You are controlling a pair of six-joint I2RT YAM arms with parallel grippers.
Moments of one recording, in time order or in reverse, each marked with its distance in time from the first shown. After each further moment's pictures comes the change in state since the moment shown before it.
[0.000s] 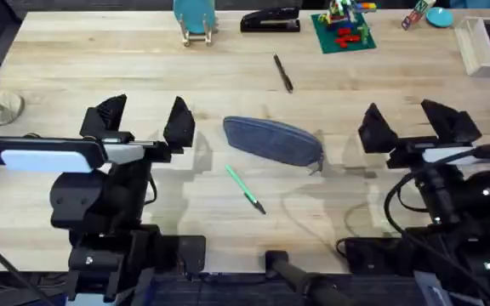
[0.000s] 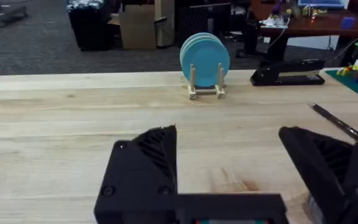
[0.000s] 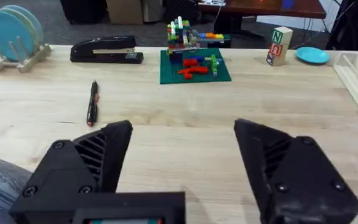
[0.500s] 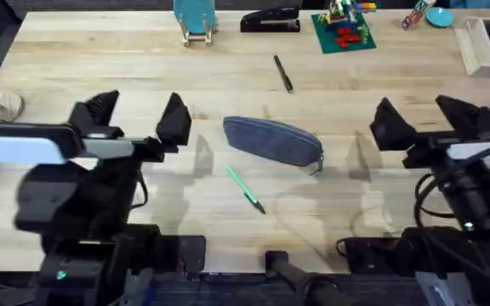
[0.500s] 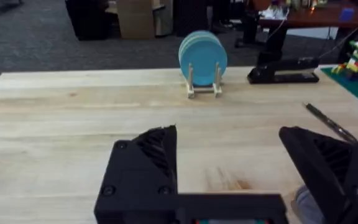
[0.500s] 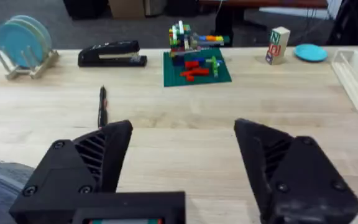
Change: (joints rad) left arm 0.000 0.047 0.158 -0.162 0.005 0.000; right arm 0.000 0.051 0.188 -0.181 -0.003 0.034
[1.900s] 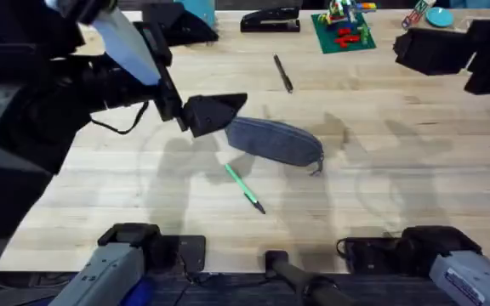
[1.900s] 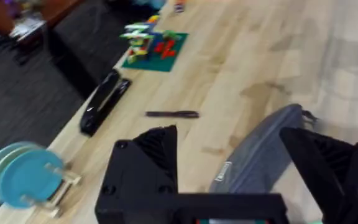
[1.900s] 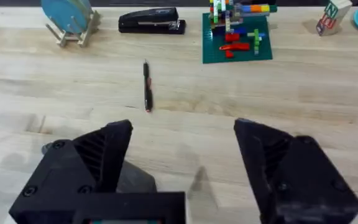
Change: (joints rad) left arm 0.000 0.886 0.661 -0.288 0.920 0.718; right arm 0.000 0.751 0.820 -0.461 -0.164 0.018
